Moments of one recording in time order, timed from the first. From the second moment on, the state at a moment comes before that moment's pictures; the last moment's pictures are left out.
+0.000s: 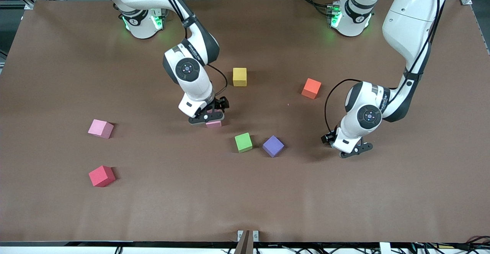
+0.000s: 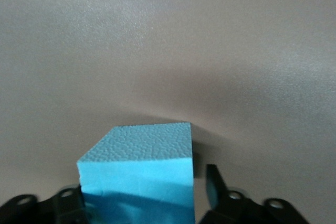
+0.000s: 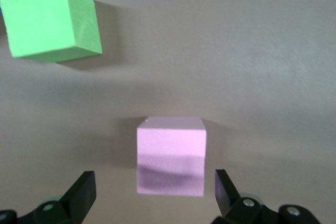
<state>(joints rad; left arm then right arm) -0.12 0.61 -0.16 -1.87 0.17 2.39 -0.67 0.69 0.48 -0.06 -1.87 0.09 2.40 0.41</state>
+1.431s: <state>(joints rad) -0.28 0.25 -0.86 -2.22 0.10 2.26 -1.40 0.68 0.58 -0.13 -1.87 0.10 2.46 0.35</state>
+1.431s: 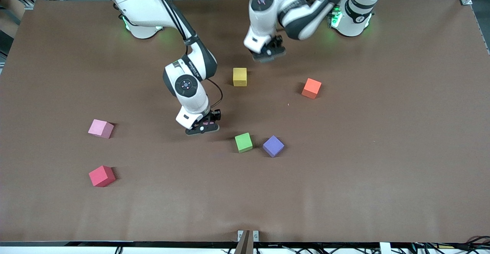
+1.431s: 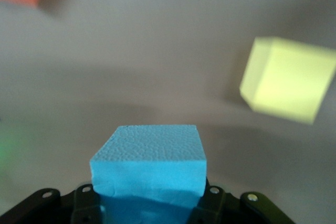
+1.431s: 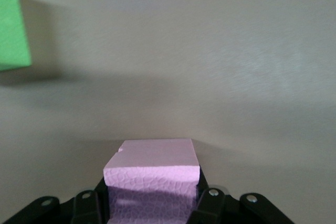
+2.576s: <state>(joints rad) -0.63 0.62 -0.62 -2.00 0.39 2.44 -1.49 0.55 0.46 -0.13 -1.90 0.27 2.21 0.35</state>
